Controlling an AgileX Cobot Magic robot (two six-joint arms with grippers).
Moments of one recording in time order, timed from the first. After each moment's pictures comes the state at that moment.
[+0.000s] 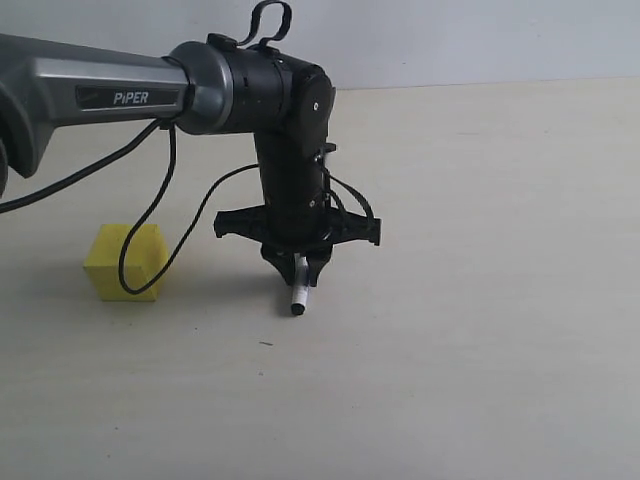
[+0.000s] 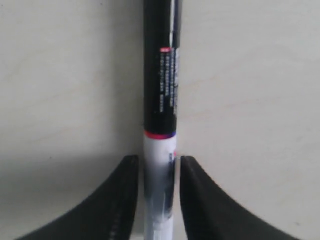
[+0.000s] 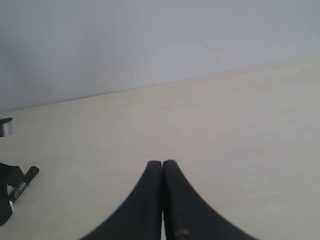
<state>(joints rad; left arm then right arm) -0.73 2.31 -1.74 -0.07 1.08 -0.55 0.01 0.01 -0.01 0.26 0.30 -0.08</state>
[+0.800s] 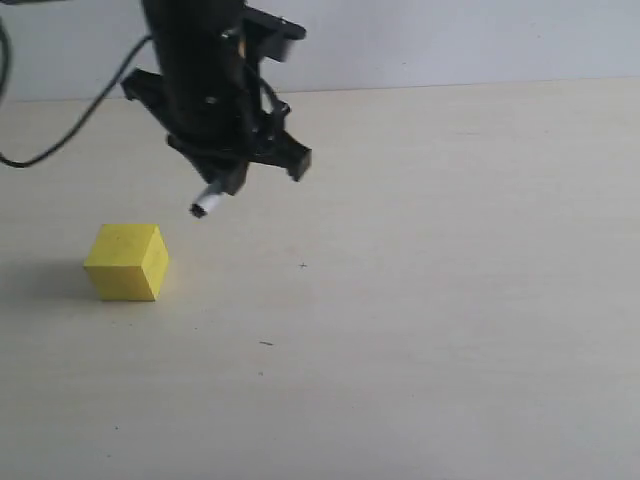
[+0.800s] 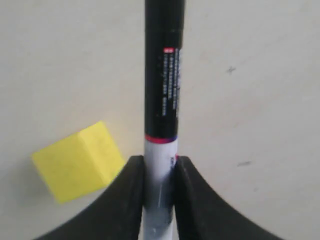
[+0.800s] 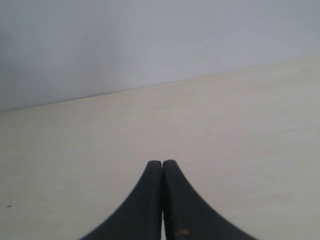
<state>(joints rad) -0.72 1.89 -1.58 0.19 1.20 -0.22 0.01 0.01 -0.01 0.26 0.30 -0.08</state>
